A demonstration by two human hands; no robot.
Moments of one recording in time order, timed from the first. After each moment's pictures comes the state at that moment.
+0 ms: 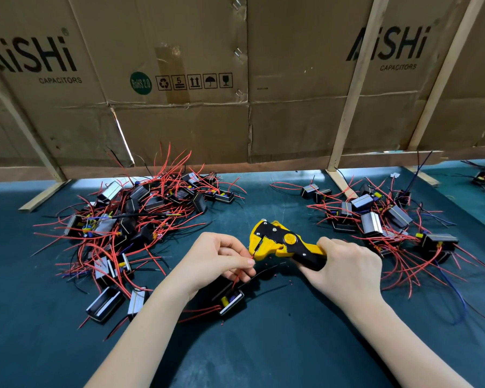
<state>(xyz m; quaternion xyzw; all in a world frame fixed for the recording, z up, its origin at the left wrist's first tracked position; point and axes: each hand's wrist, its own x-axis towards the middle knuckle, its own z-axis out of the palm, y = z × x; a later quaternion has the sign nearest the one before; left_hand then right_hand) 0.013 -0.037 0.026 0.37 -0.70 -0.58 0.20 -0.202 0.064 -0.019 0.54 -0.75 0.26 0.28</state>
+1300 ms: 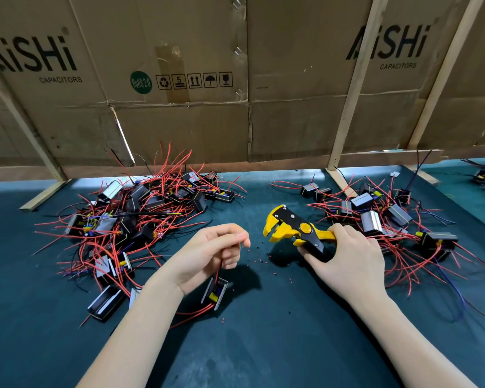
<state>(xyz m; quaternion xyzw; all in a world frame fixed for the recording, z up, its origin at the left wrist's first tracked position) 0.017 -0.045 0.026 0.23 -0.61 -0.72 0.24 -0.216 0.063 -0.020 0.49 -0.81 0.27 0.19</state>
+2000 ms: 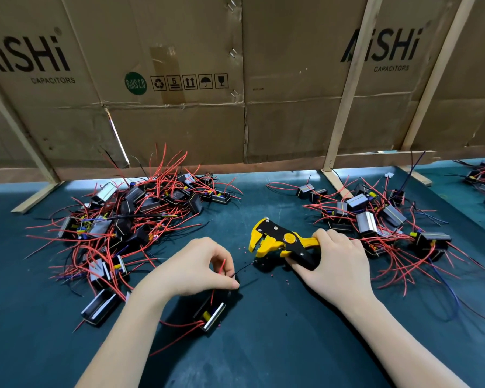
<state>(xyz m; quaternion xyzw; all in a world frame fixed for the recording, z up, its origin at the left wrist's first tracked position) 0.034 -0.047 0.037 0.32 -0.90 -0.29 0.05 -0.209 0.061 -0.027 0.53 -0.80 0.23 0.17</state>
